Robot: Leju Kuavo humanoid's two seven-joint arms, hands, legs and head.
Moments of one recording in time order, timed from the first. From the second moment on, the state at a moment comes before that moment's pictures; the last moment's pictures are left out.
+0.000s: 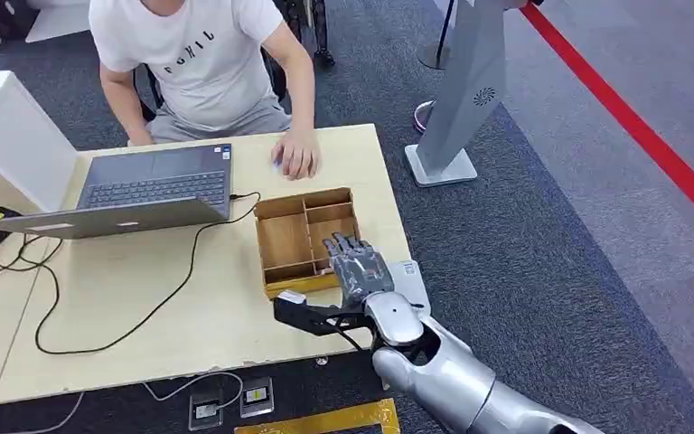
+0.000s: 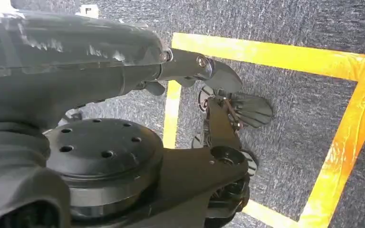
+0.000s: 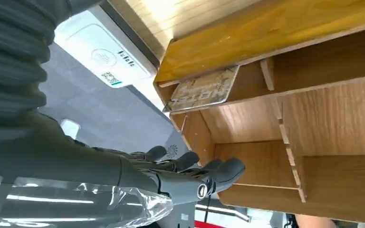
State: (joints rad) left arm -0.09 0.00 -0.96 -0.19 1.00 0.14 -0.20; right arm -0.44 -0.10 0.83 -1.27 0.85 0.05 0.53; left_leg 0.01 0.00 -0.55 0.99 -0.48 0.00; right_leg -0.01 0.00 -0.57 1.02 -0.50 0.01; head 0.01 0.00
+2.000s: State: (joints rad) left arm -0.09 0.00 -0.97 -0.19 0.98 0.15 -0.20; right arm -0.44 -0.07 0.83 -1.19 0.87 0.05 0.52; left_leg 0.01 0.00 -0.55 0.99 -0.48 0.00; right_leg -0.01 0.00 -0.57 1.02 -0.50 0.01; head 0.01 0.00
